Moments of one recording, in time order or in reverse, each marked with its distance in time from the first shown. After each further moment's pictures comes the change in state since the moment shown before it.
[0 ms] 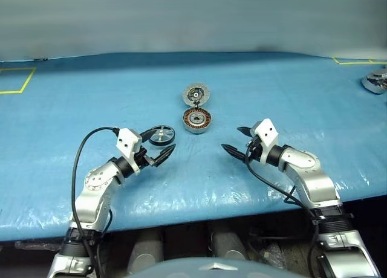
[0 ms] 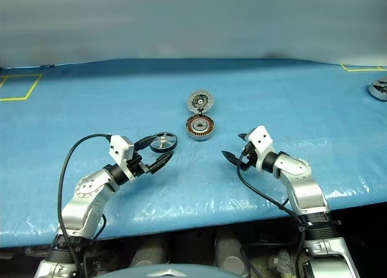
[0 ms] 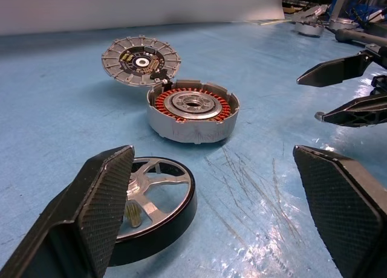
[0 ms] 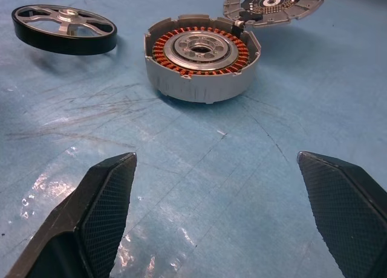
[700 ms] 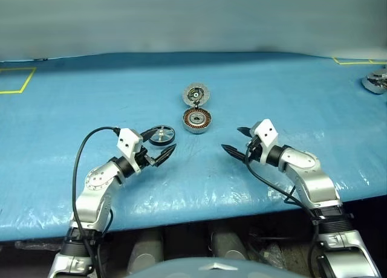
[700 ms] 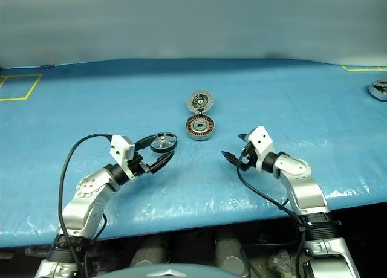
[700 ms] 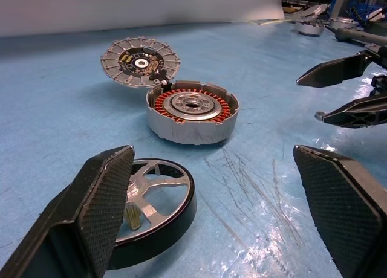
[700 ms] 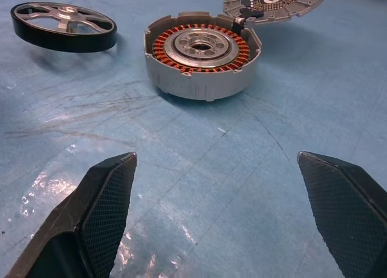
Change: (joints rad) left arm -0.003 -0.005 -0.005 0.000 0.009 -0.006 0.001; right arm 0.007 -0.002 0.000 -0.001 0.000 0.003 0.000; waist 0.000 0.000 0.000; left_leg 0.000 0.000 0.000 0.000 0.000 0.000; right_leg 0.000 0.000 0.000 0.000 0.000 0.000
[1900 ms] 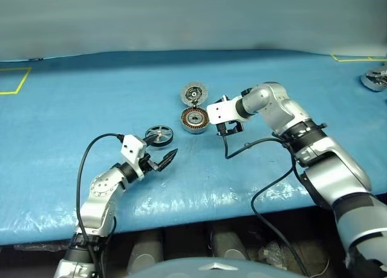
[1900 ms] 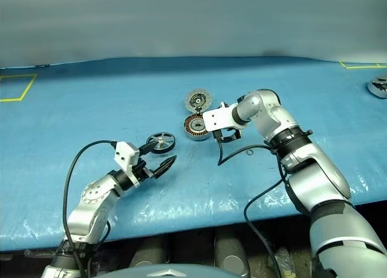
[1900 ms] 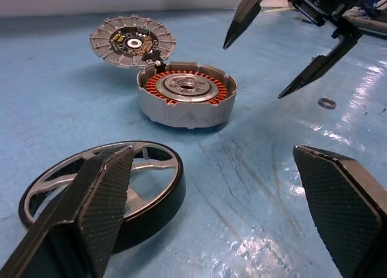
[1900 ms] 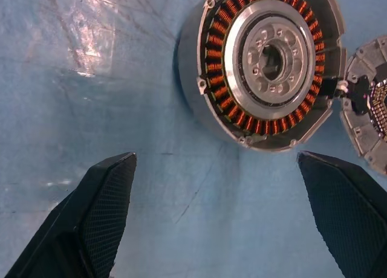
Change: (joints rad) left arm 0.063 -0.030 -0.027 0.011 0.041 -0.039 0.051; right arm -0.851 -0.003 0.579 0.681 -0.616 -0.403 0.373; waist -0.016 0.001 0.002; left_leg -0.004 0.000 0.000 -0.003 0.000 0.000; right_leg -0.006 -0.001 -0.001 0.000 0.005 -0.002
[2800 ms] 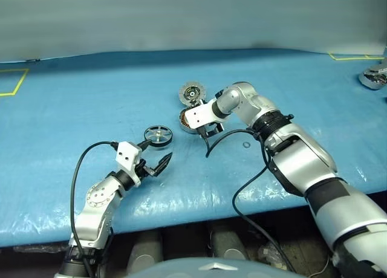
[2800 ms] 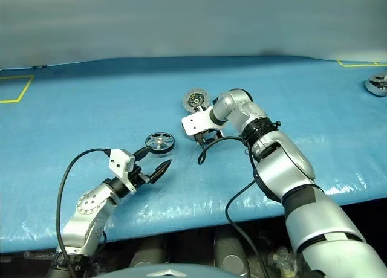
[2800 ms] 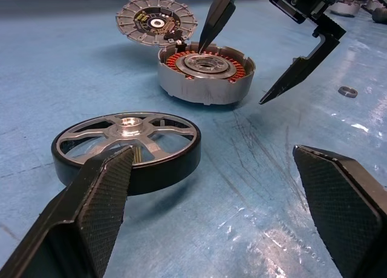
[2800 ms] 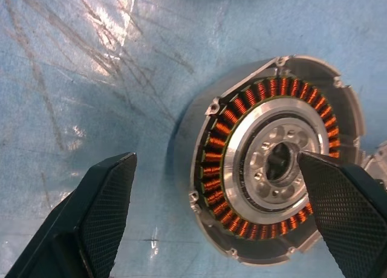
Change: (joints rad) left arm 0.074 0.002 0.009 -0.057 0.006 -0.005 0.071; right arm -0.128 0.215 0.012 0.351 -0.093 -0.163 -0.048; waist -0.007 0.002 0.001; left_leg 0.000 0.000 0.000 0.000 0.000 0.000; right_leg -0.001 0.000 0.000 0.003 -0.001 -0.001
